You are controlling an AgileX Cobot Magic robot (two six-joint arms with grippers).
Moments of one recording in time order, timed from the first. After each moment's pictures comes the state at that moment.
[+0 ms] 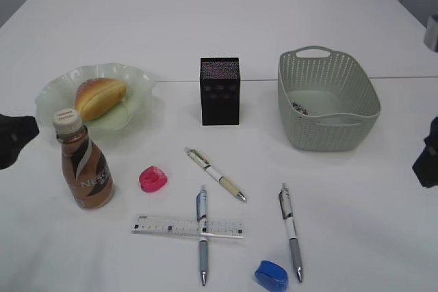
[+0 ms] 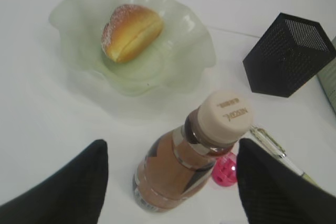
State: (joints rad) left arm -0.38 1.13 -0.35 -0.69 -0.28 0.21; right arm 0.30 1.16 -0.97 -0.01 1.13 0.06
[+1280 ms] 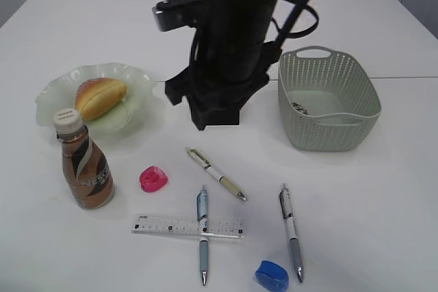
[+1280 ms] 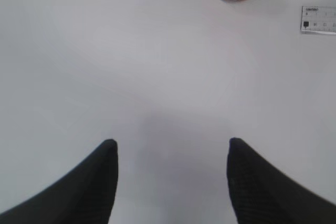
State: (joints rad) left arm 0.00 1.11 -0.67 -0.20 0.91 0.14; right arm 0.63 2.00 -1.82 0.01 1.21 0.04
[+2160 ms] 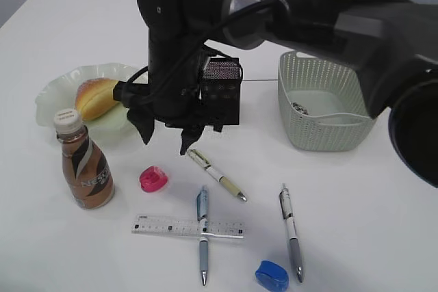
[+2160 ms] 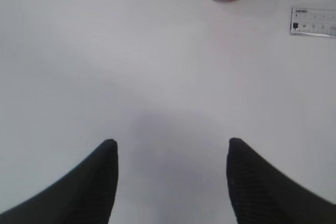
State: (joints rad) left arm 0.00 1.10 -0.67 -0.22 0.91 0.14; right arm 0.69 2.34 -2.14 0.06 1.23 0.99
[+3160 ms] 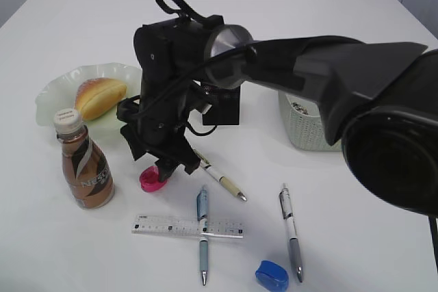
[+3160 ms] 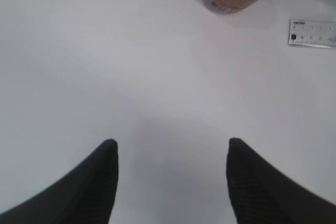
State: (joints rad) left arm 0.00 1.10 -0.67 -0.23 0.88 0.14; right arm 0.70 2.45 -2.14 0.13 1.08 1.37
